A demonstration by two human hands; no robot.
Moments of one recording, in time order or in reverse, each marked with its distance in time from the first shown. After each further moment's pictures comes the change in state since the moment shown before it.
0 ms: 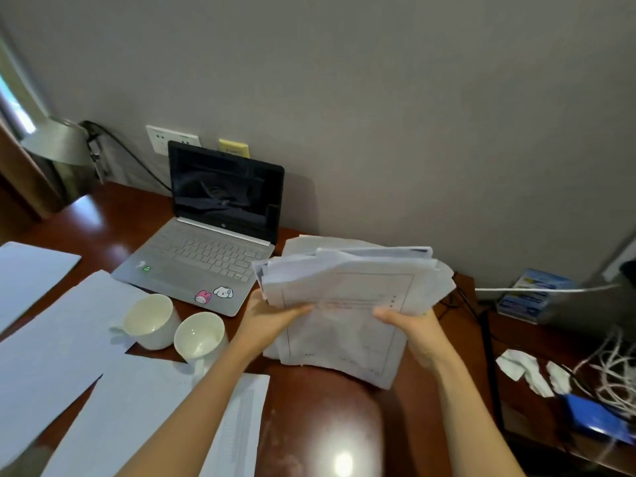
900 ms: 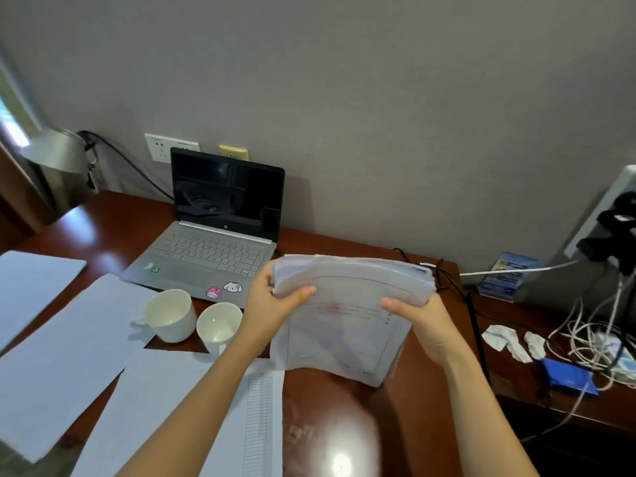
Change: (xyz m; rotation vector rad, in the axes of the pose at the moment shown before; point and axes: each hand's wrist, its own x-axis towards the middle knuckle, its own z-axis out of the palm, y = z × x) left_hand -0.044 0.024 -0.034 -0.030 -0.022 0.226; right_hand -0.062 -0.027 0.029 -0.025 0.022 -0.095
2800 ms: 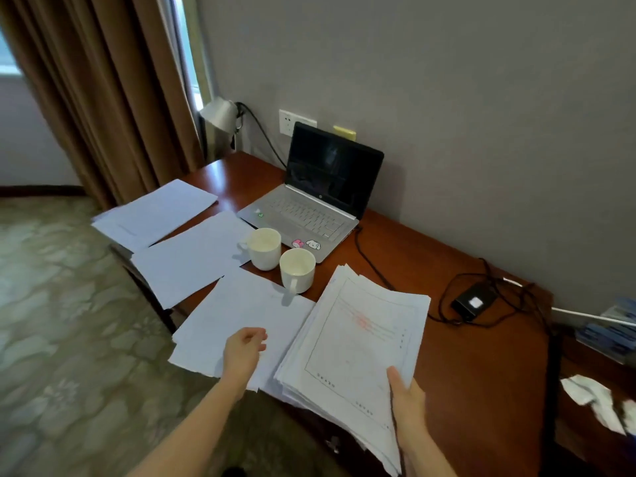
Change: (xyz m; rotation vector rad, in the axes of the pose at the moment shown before) left_hand -0.181 -0.087 -0.070 0.255 0.643 -0.596; right_hand -0.113 0.141 0.054 -0.023 0.256 0.613
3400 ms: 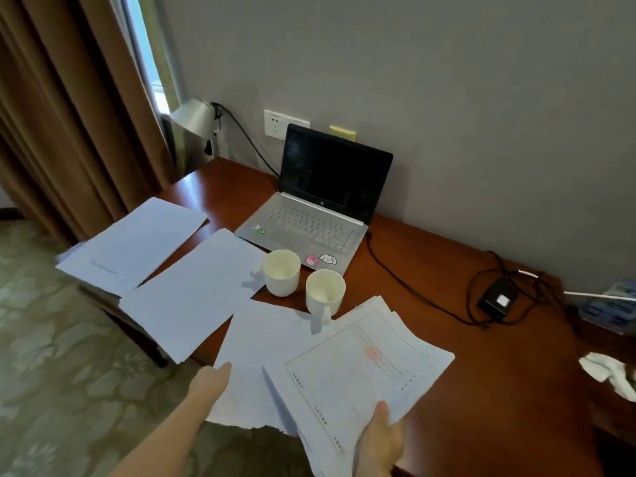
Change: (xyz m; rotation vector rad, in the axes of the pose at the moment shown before) left_hand 0.149 -0.028 -0.101 0.444 -0.126 -0.361; right_hand -0.053 0.040 0.168 0.240 0.562 0.107
